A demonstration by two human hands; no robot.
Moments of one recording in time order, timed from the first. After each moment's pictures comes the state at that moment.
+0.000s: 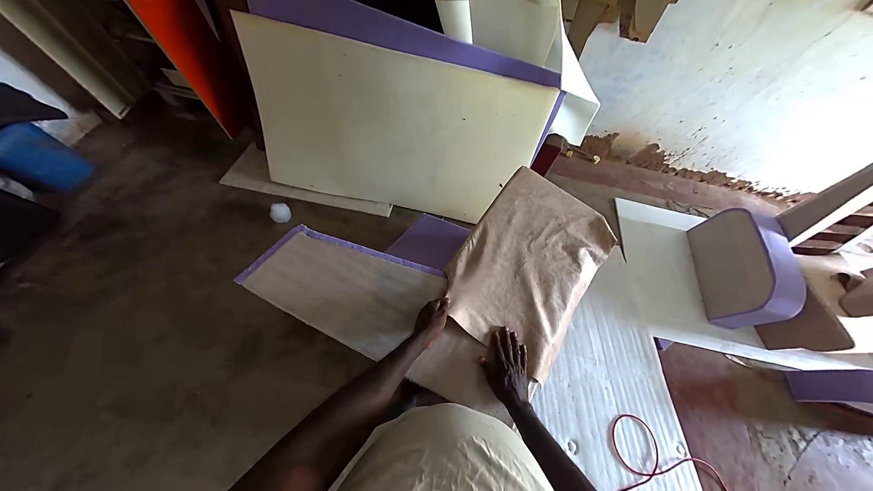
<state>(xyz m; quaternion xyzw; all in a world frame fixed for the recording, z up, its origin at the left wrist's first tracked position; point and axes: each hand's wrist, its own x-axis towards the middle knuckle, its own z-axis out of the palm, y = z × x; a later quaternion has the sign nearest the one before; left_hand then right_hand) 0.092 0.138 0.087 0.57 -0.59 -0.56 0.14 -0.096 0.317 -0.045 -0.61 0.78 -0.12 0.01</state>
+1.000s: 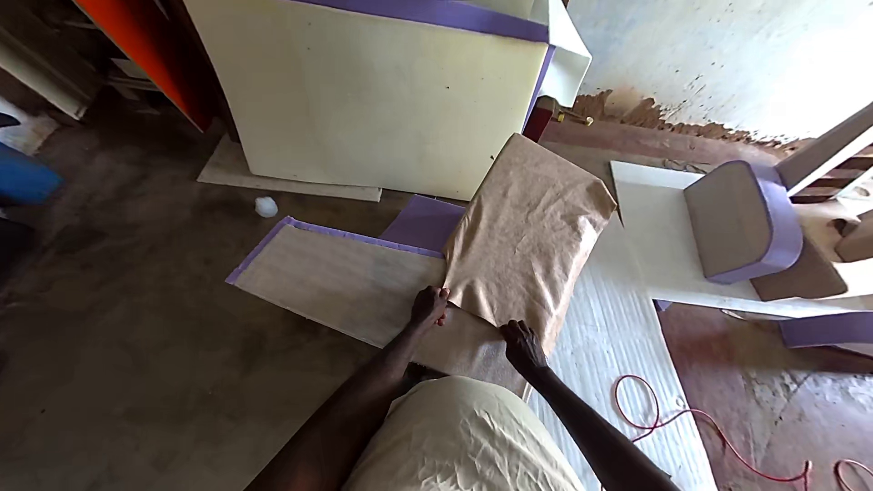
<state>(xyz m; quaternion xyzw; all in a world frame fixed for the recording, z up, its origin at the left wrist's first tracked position) 0.093 0.115 0.050 0.59 -0.62 -0.52 -0.02 -0.107 0.310 0.019 -0.66 0.75 -0.02 0.09</state>
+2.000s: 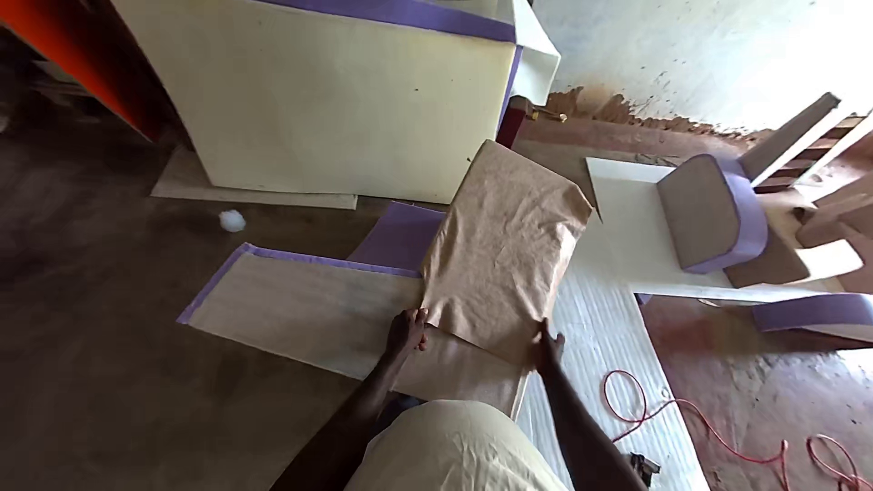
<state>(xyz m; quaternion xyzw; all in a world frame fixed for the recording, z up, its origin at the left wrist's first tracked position) 0.098 0.112 0.048 0.60 -0.60 -0.54 0.01 -0.199 0.305 -0.022 -0.01 0.85 -0.44 0.28</state>
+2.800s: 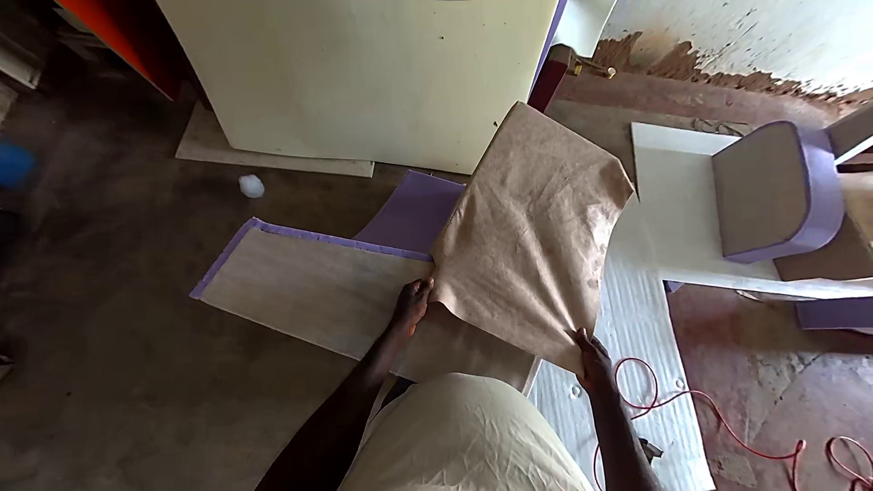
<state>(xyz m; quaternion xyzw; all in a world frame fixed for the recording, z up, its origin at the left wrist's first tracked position) 0.088 0.081 0.047 0.58 -0.55 -0.59 0.14 -0.242 0.355 0.016 0.00 0.73 -0.56 0.40</state>
